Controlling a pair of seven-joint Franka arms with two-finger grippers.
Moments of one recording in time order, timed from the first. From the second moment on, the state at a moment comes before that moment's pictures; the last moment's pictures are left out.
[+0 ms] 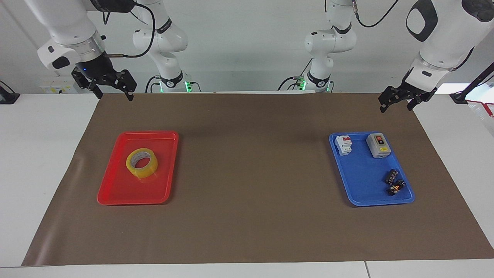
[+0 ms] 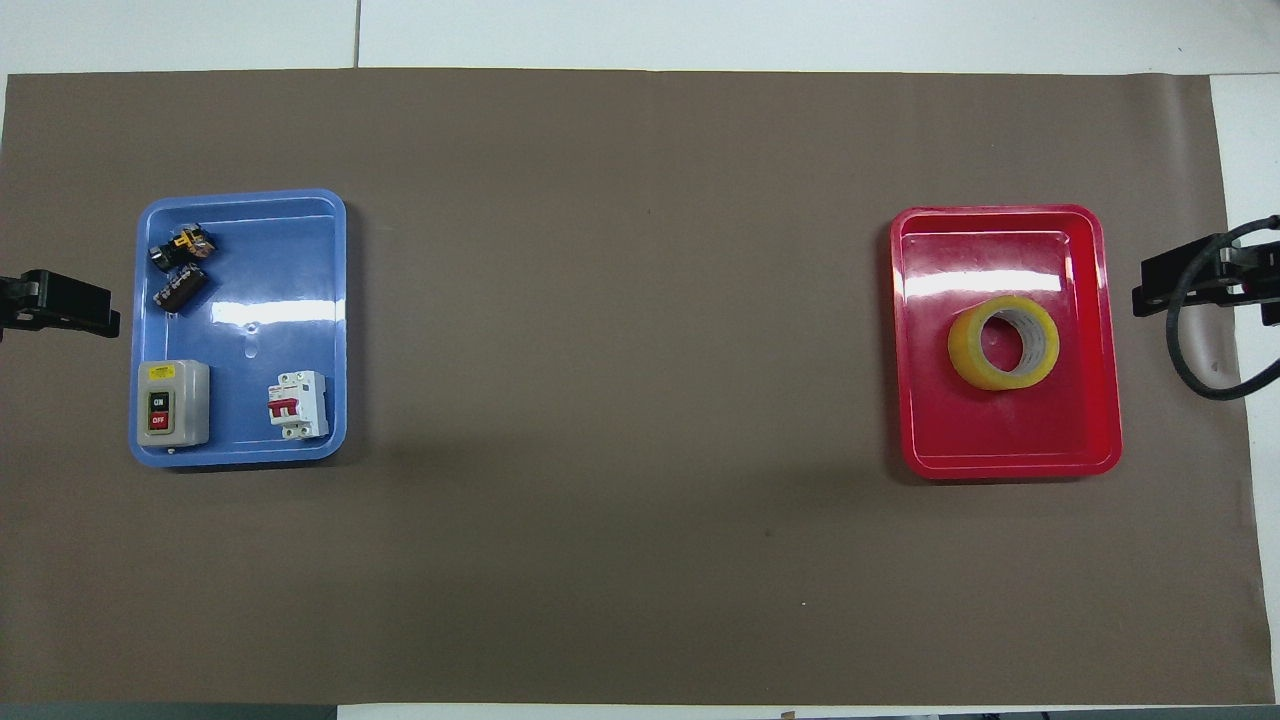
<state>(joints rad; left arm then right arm) 0.03 -0.04 -0.02 -1.68 0.04 1.60 0.03 0.00 0.00 0.00 -1.50 -0.02 1.44 0.10</state>
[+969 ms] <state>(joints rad) 0.03 -0.04 -0.02 -1.68 0.04 1.60 0.03 0.00 0.00 0.00 -1.49 -0.02 1.43 0.05</state>
